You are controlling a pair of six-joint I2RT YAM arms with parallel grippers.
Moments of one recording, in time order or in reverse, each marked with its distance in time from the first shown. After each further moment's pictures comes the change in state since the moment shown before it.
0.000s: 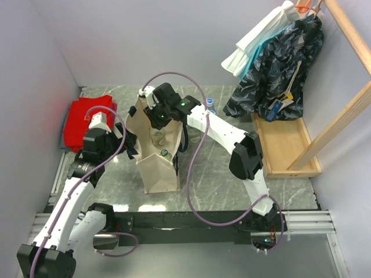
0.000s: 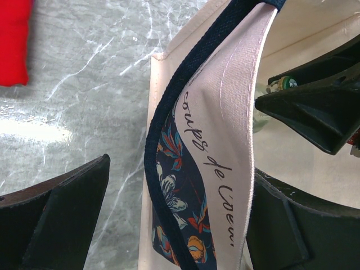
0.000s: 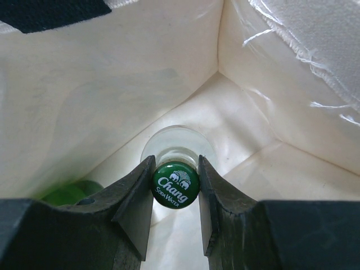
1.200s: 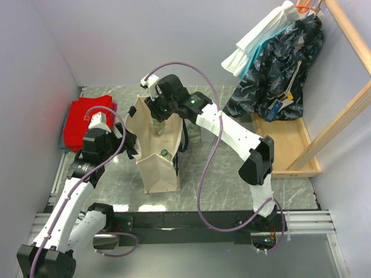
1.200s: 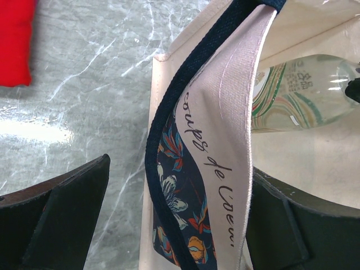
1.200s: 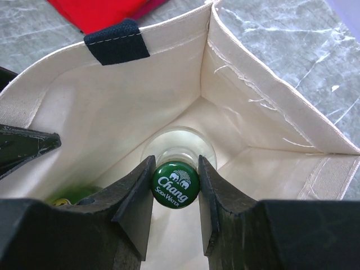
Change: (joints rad) left arm 0.000 -0.003 0.000 -0.001 -0.009 0.000; right arm 0.019 -0.138 0.005 0.015 0.071 -0.018
